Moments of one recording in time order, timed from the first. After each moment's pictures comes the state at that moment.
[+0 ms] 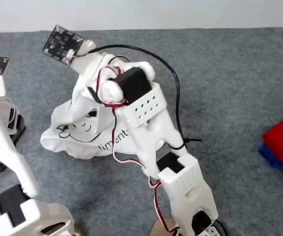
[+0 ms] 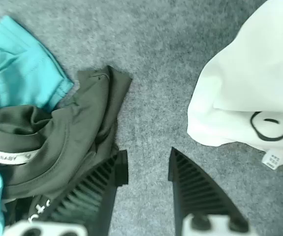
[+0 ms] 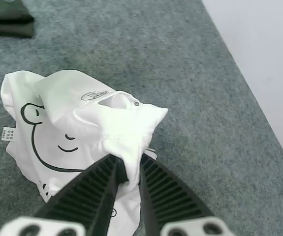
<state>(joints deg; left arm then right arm) -35.6 -2.1 -1.5 91.6 -28.0 -41.8 34.6 -80.0 100.5 27.6</state>
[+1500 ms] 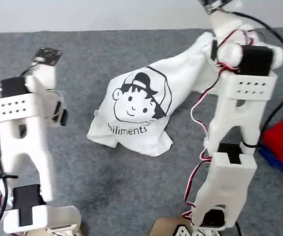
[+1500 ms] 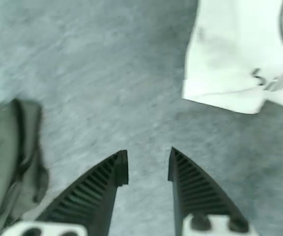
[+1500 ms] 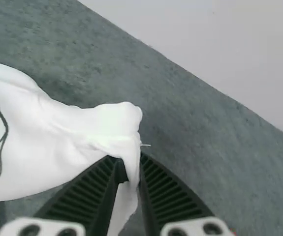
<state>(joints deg) -12.8 -3.5 -1.5 98.3 -16.0 1.6 27.3 -77.9 100.2 32.3</state>
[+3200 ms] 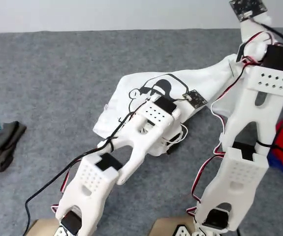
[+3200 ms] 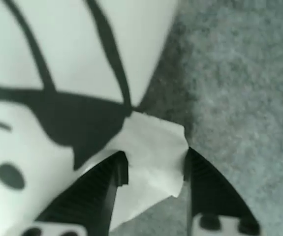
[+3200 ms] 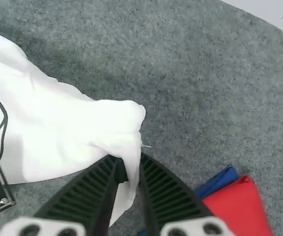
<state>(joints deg) 35.9 42.9 -25.5 85.2 -6.5 11.3 31.6 -70.2 100.6 32.3</state>
